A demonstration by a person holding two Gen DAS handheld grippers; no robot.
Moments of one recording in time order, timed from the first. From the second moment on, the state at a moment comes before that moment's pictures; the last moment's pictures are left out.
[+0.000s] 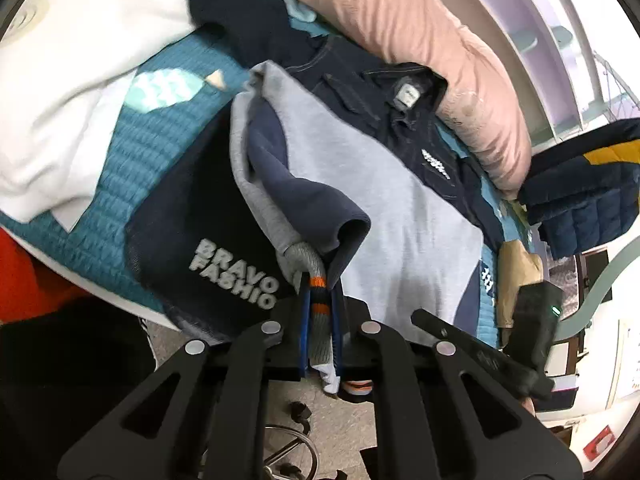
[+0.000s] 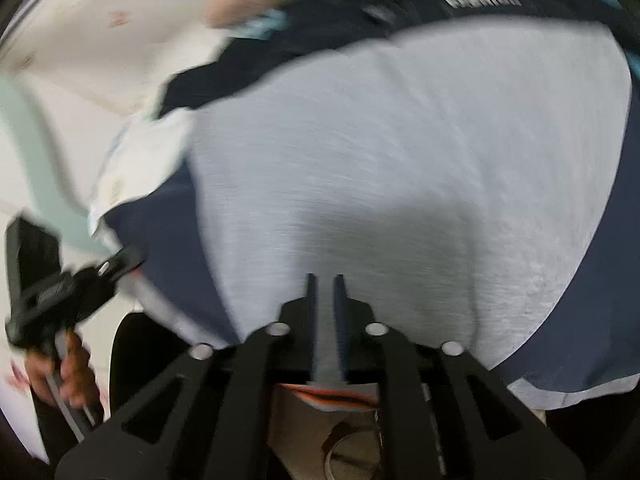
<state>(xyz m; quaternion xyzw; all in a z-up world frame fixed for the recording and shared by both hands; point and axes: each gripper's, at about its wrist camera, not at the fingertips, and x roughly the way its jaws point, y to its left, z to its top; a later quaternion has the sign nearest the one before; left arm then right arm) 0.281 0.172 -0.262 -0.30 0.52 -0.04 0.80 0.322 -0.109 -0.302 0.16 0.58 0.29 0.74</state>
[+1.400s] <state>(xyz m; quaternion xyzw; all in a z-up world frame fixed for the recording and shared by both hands) 0.345 0.023 -0.250 -0.18 0.52 -0.17 0.81 0.313 -0.218 -0.261 0.25 0.44 0.14 0.85</state>
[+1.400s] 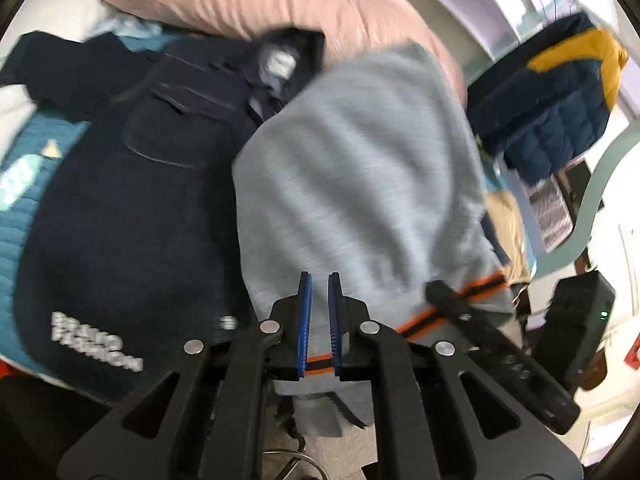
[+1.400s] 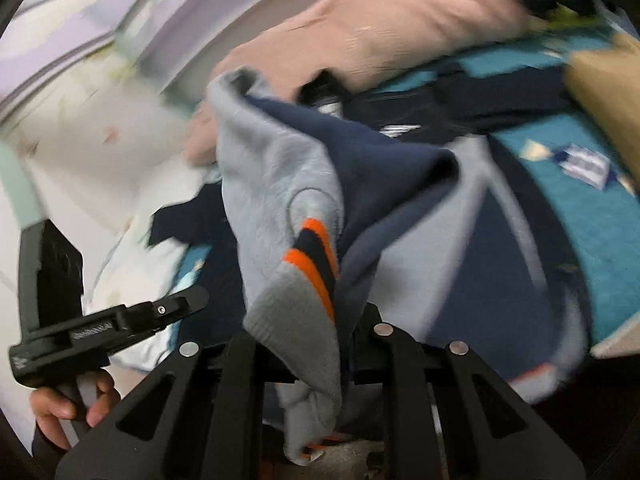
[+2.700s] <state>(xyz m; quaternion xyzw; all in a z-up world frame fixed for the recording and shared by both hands) 0.357 -0.048 -0.303 -0.16 0.57 -0.19 0.78 0.285 -0.322 -0.325 0.29 0.52 0.03 0.80</state>
